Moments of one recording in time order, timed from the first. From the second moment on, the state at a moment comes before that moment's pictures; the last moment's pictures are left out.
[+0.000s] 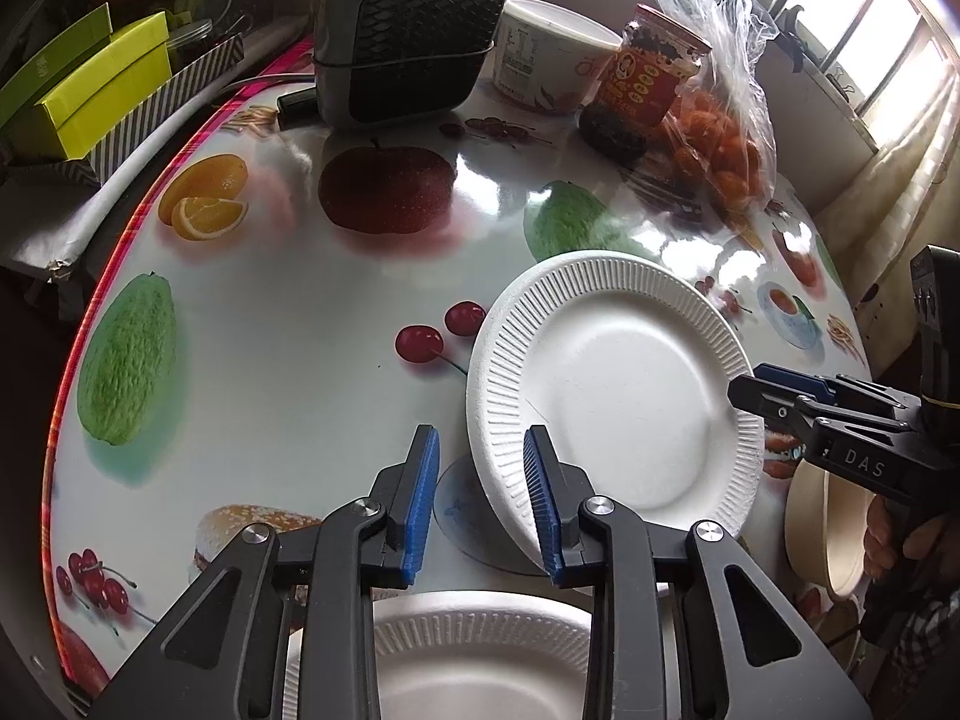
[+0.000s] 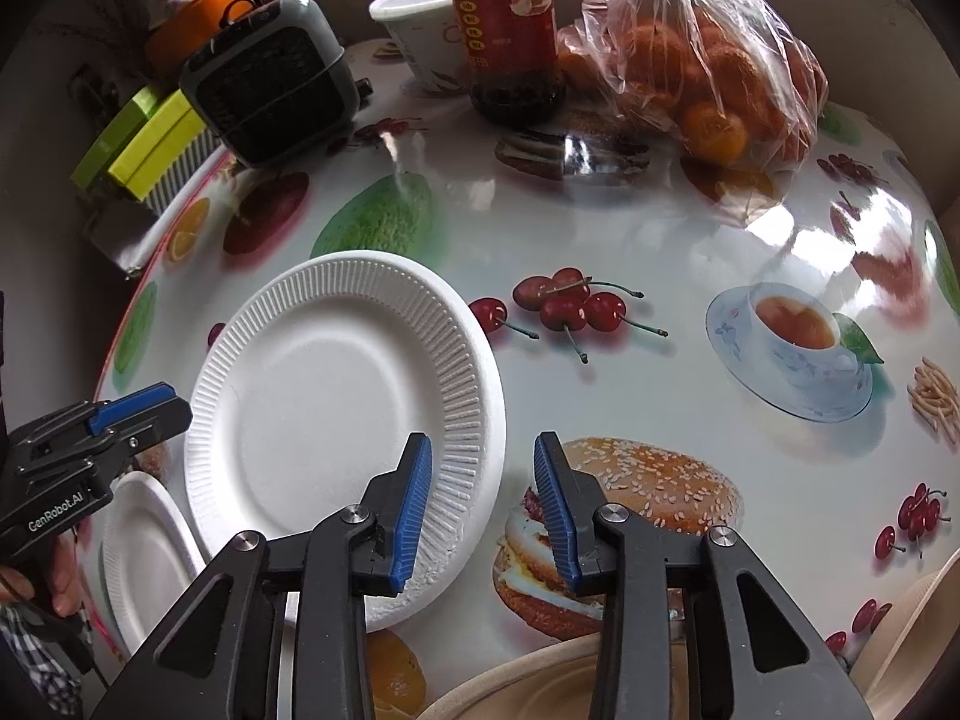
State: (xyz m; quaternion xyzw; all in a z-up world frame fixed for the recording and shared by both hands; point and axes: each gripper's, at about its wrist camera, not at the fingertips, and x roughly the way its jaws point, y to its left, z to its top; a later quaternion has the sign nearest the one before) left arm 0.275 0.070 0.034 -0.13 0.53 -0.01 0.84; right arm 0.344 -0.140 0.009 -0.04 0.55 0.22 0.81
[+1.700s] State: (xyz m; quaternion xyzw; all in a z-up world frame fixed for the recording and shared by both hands) left arm 0.253 0.075 0.058 -0.11 0.51 0.00 0.85; right arm 0.321 -0.131 0.039 -0.03 0.53 0.23 0.82
